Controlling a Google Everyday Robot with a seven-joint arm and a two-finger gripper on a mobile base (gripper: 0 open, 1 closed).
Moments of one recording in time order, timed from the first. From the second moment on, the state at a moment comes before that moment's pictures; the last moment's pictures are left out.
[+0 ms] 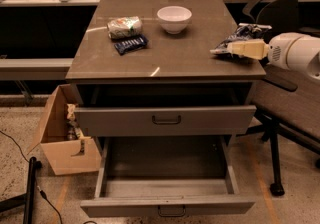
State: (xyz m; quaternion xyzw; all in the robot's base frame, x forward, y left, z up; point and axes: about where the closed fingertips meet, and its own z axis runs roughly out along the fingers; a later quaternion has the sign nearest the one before) arm 0.692 -0.294 0.904 -0.11 0.80 0.09 0.58
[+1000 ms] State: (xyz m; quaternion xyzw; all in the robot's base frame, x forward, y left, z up) arm 0.717 -0.276 0.866 -0.10 0.81 0.12 0.57
